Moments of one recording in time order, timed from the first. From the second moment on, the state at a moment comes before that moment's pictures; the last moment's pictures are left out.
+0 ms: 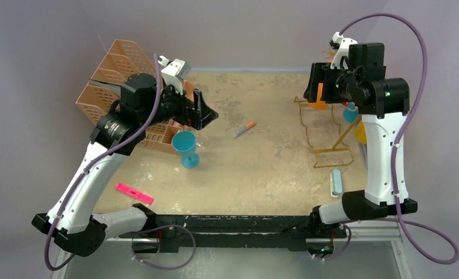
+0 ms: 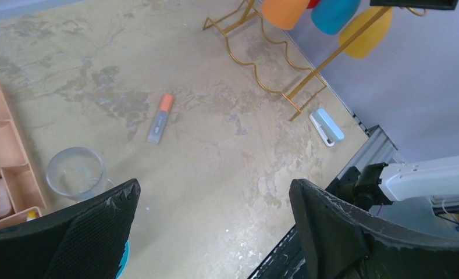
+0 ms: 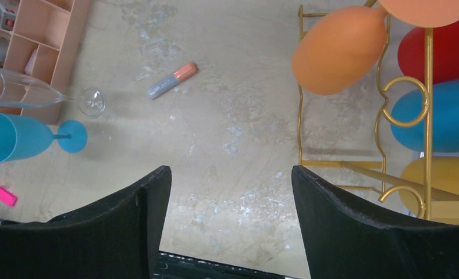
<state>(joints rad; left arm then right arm) -0.53 1.14 1.54 -0.72 0.29 -0.29 0.13 1.44 2.11 -1.36 -0.08 0.11</state>
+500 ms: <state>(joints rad) -0.53 1.16 1.54 -0.71 0.37 -0.29 0.09 1.59 2.33 -1.42 0.03 0.09</state>
